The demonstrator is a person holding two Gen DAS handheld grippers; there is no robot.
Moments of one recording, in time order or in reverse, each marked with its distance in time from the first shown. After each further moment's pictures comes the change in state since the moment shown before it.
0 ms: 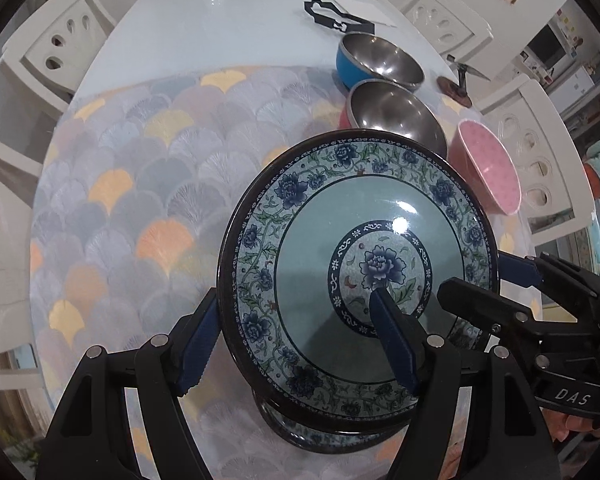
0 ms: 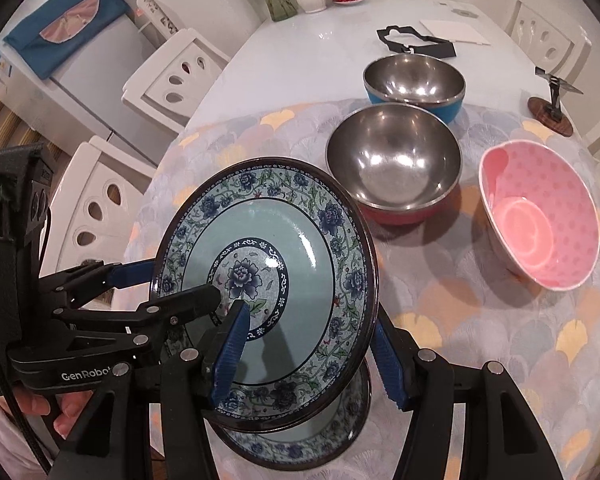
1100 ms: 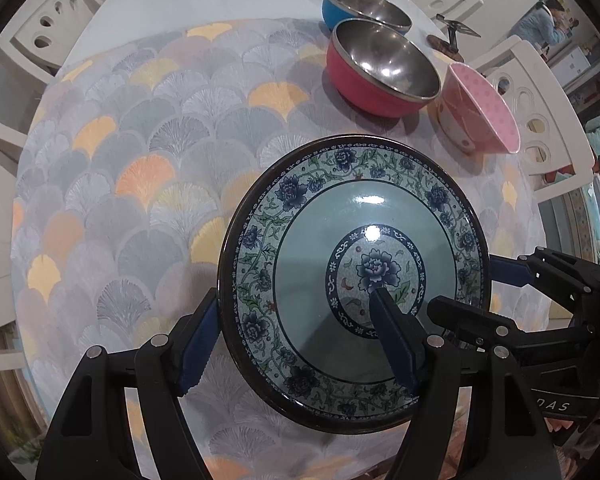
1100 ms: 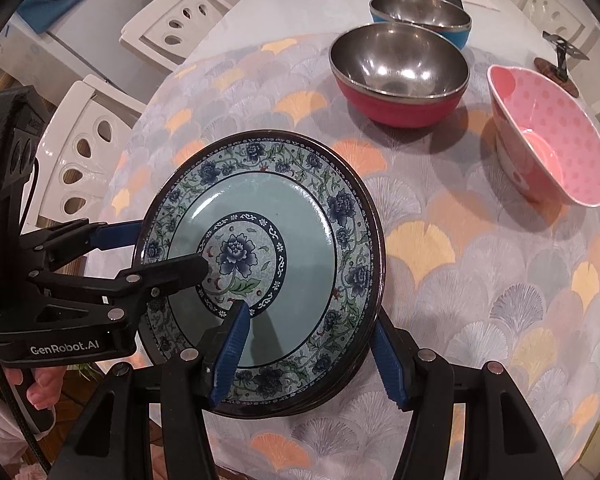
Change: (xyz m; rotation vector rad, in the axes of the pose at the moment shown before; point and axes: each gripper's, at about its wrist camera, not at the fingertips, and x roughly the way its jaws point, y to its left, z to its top) left arm 0.019 -0.004 -0.038 0.034 0.089 -0.016; right arm 0.023 0.001 -0.051 -0.032 0.147 -0.025
